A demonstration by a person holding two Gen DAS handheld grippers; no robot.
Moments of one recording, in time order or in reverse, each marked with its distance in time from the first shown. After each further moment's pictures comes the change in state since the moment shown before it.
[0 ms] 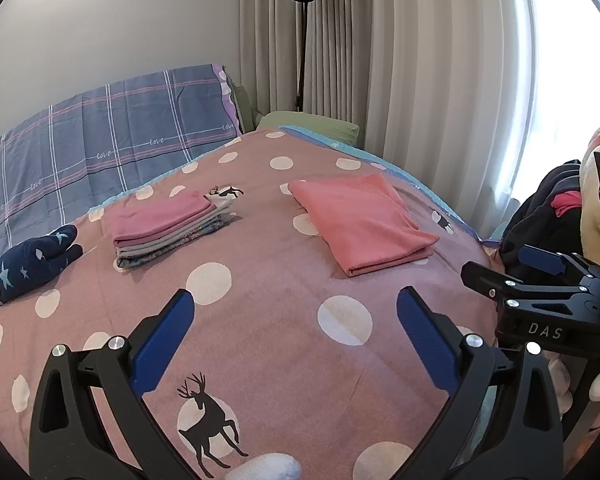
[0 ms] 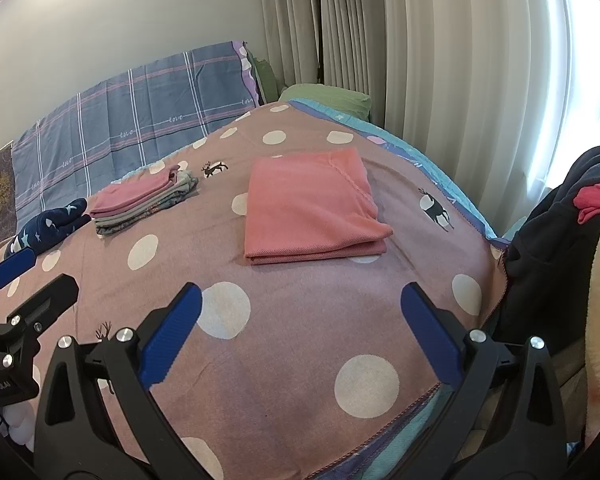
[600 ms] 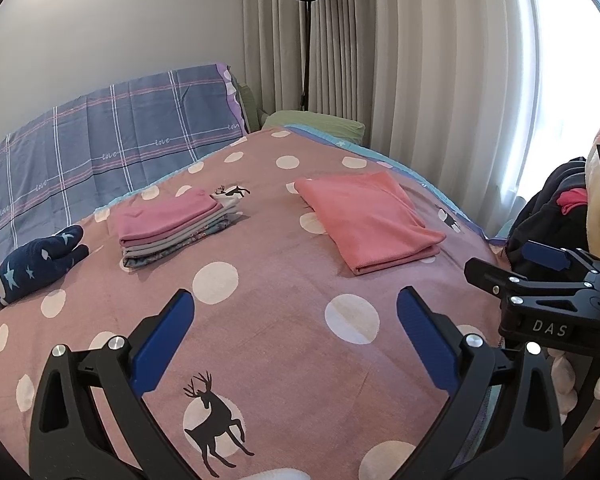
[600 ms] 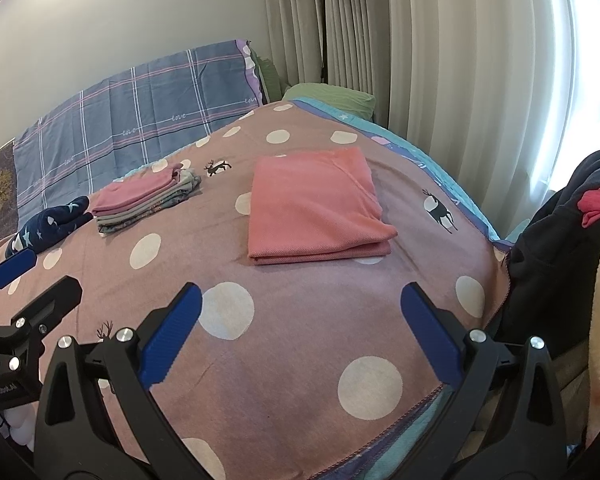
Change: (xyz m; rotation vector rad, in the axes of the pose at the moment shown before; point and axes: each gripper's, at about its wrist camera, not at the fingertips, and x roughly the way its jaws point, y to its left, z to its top) left arm 0.000 0.000 -0.002 0.008 0.000 0.026; right arm 0.005 0.003 0.001 -0.010 0.003 0.008
